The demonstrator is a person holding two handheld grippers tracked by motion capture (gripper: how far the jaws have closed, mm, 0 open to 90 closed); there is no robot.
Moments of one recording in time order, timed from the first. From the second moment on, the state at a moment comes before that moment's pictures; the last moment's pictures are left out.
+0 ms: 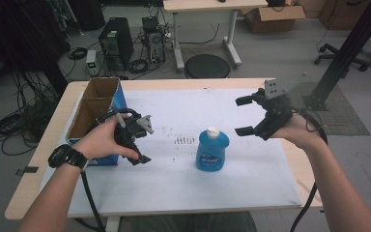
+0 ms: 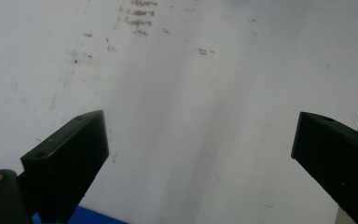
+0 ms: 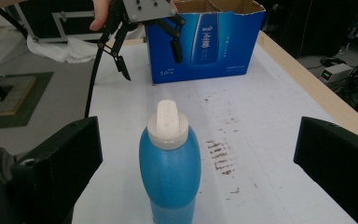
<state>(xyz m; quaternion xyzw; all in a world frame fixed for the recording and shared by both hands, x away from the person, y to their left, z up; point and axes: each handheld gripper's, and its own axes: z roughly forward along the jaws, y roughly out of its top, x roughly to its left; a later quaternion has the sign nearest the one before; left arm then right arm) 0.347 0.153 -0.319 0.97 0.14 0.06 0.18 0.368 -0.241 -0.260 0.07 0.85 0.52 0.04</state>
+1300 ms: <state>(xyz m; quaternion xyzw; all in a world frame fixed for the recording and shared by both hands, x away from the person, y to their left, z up) 0.344 0.153 -0.318 0.97 0.14 0.06 0.18 0.369 -0.214 -0.372 0.10 0.85 0.52 -0.03</state>
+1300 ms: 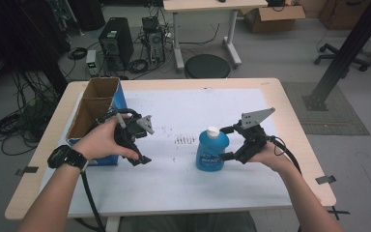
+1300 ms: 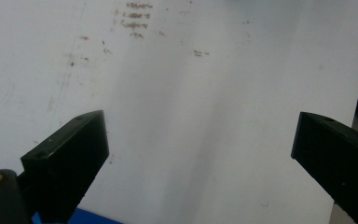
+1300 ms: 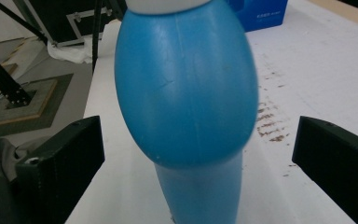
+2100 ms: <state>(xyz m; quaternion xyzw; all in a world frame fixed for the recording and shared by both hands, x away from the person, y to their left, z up) 0.343 0.151 -0.316 0.97 0.13 0.06 0.18 0.369 -0.188 -0.388 0.09 0.85 0.52 -0.03</state>
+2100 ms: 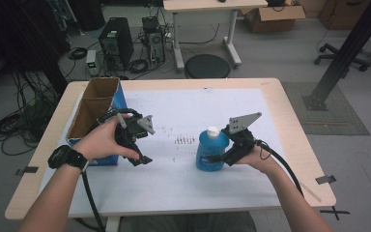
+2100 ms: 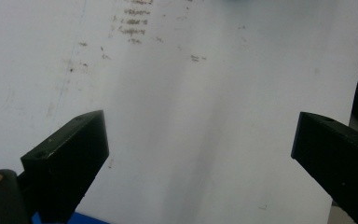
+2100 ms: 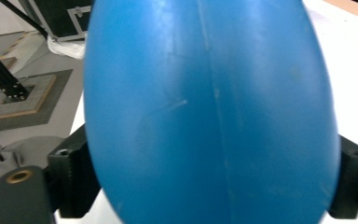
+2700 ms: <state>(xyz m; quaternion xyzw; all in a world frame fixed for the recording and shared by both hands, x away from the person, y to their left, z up) 0.341 0.155 -0.312 0.97 0.13 0.07 0.18 0.370 -0.187 -0.388 0.08 0.85 0.52 -0.02</state>
